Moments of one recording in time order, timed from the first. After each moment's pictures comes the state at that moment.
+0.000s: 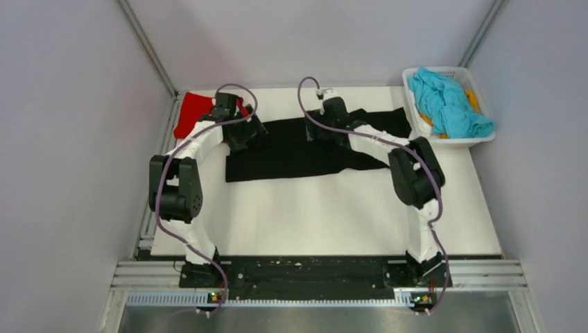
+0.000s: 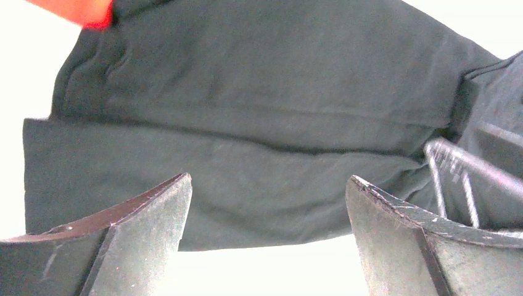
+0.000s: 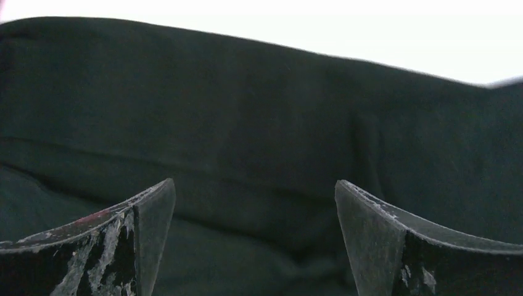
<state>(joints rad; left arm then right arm) -0.14 1.78 1.34 -0.48 0.13 -0.69 0.53 2.13 1.60 -0.06 0.06 0.19</state>
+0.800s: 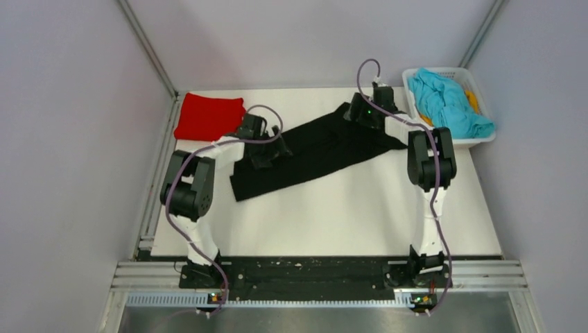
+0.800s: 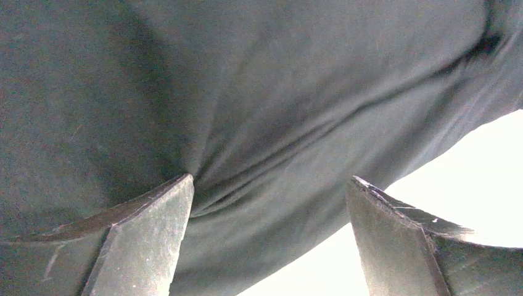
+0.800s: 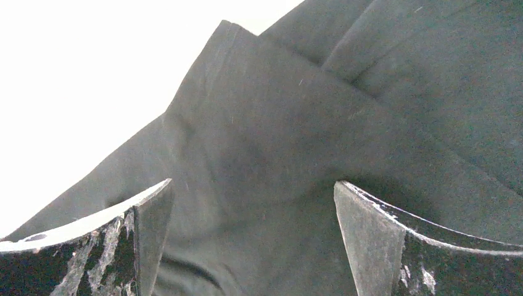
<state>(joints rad) -0.27 1.95 1.30 -0.29 0.26 -0.71 0.16 2.16 1.50 0.00 -0.11 0.45</state>
